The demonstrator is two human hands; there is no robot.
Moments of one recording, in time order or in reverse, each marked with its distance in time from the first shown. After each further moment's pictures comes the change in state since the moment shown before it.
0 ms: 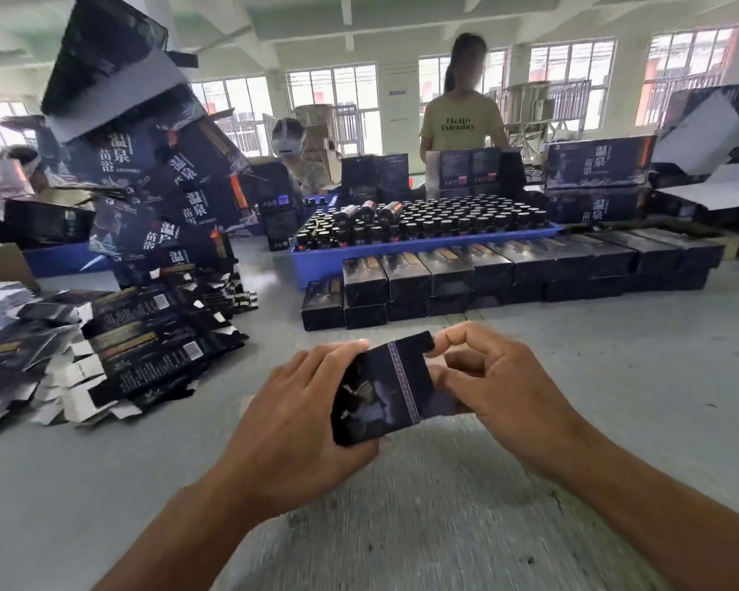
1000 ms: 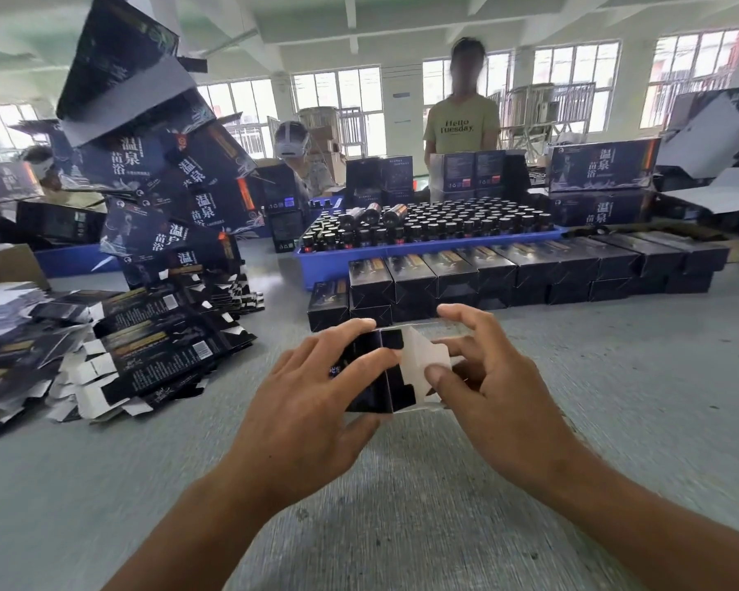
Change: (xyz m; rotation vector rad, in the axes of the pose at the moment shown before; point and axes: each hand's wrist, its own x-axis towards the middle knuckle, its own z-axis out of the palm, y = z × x) left_hand 0.004 0.008 -0.010 0.162 0.146 0.150; right_hand -0.012 -0.003 0.016 -0.283 0.175 -0.234
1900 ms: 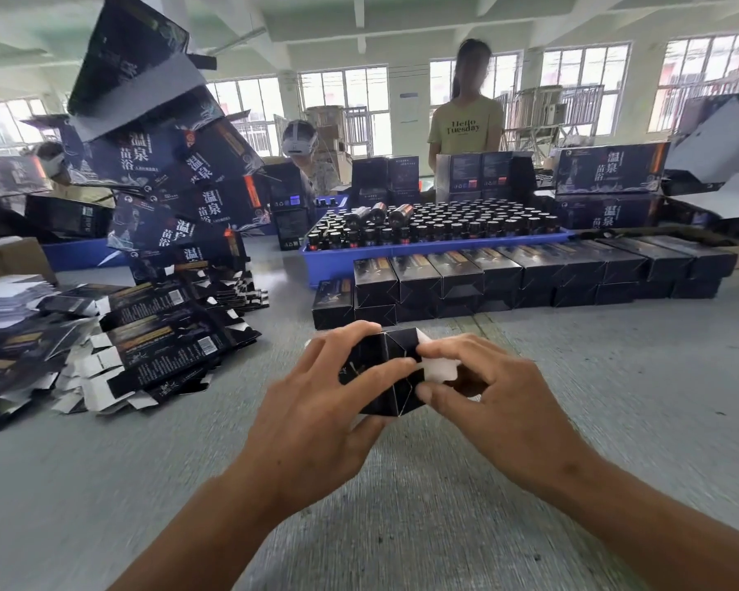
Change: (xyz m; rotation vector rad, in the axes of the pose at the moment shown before) left_hand -0.002 0.004 0.001 -0.051 0.049 0.030; right_hand 0.000 -0.003 -0.004 -0.194 -0.072 -0.113
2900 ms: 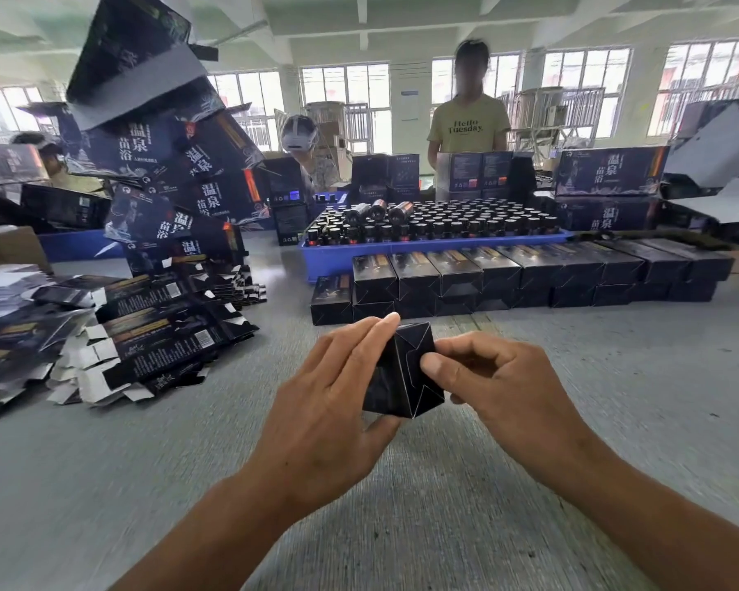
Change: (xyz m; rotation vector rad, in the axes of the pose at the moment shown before) left_hand 0.001 0.018 0.008 -0.025 0.093 -0.115; right_hand 0.005 -0.004 -0.005 0.424 0.026 0.176
